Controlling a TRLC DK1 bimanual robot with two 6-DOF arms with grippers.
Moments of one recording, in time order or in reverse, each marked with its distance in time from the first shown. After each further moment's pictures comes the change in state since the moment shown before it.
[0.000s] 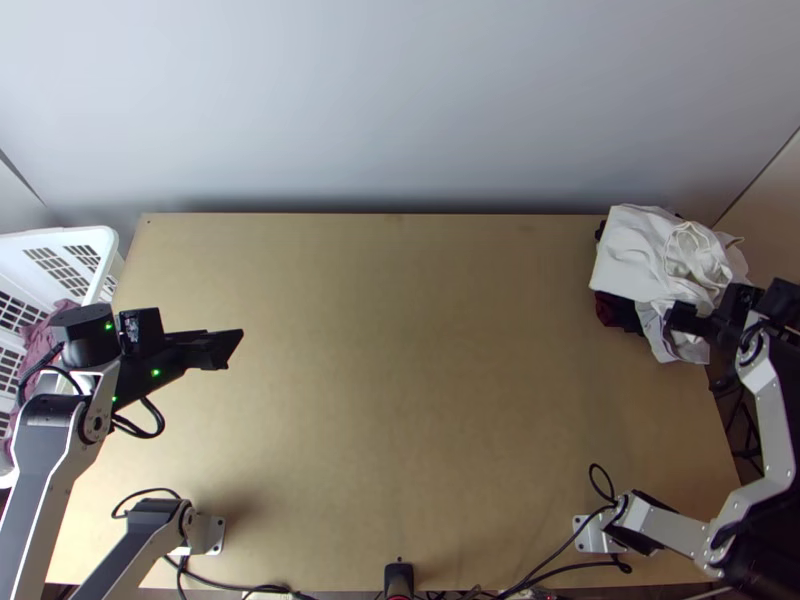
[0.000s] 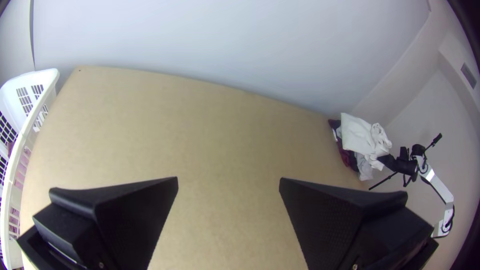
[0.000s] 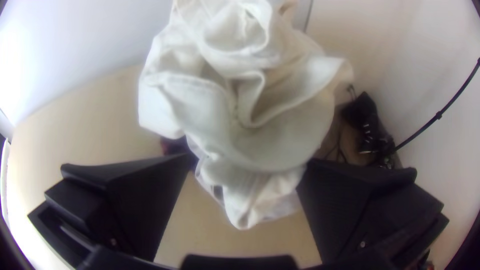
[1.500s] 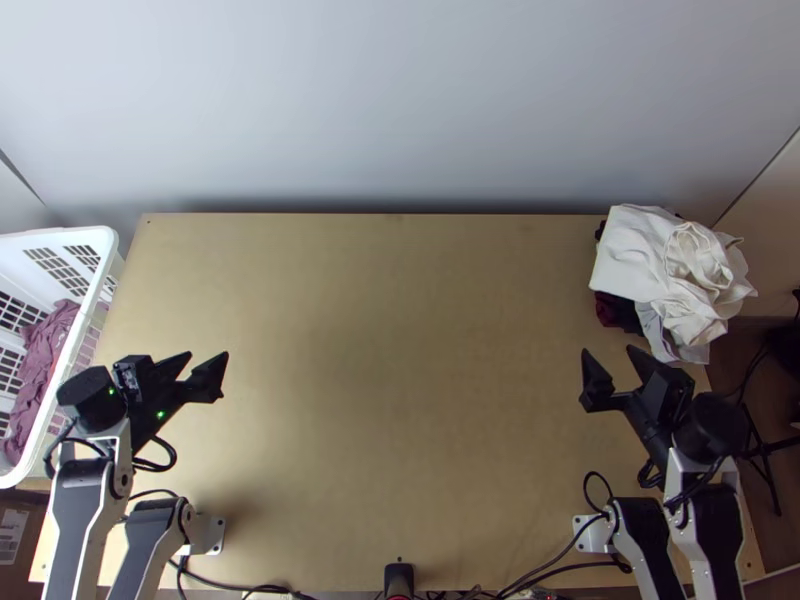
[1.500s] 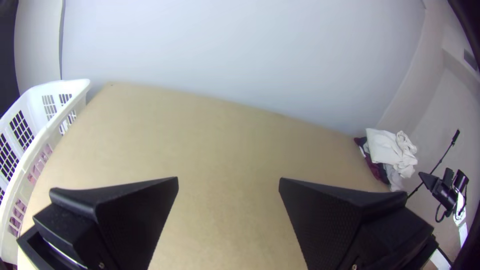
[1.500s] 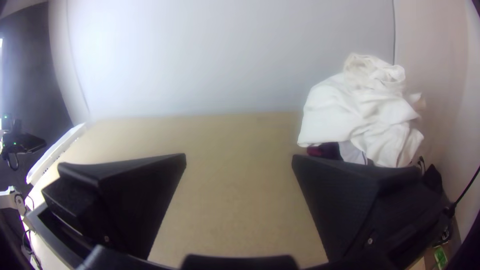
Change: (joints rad) left arm 0.132 -0.301 -0.423 0.317 -0.042 0.051; right arm 0.526 -0.930 -0.550 0.137 -0.033 0.283
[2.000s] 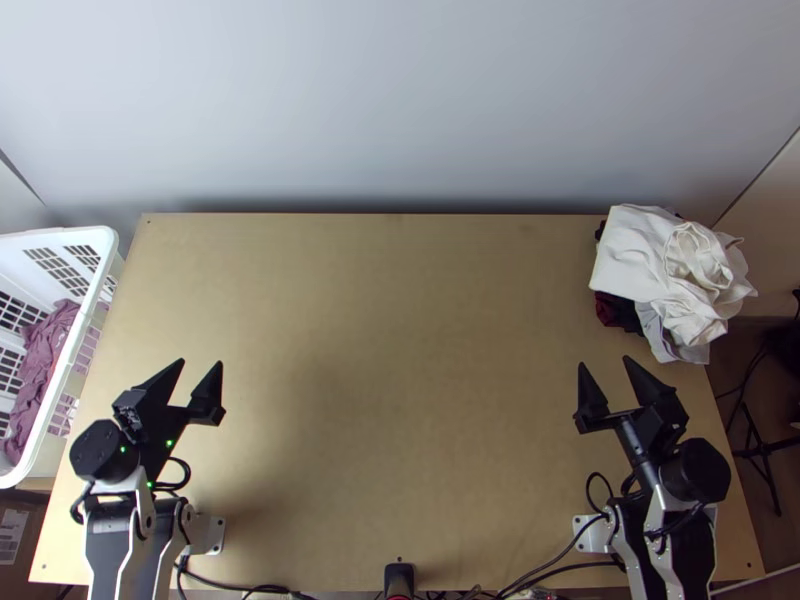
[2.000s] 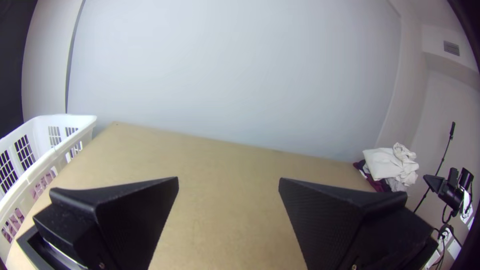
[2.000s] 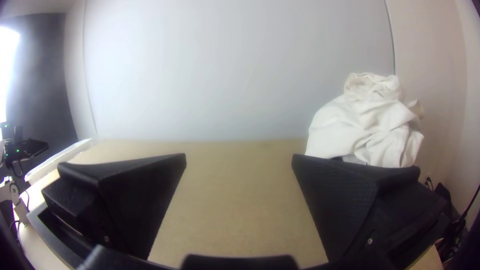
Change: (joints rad) left arm -0.006 -0.376 -0.277 0.206 -0.050 -0.043; right arm 0.021 -0.310 -0.217 0.122 0.000 0.026
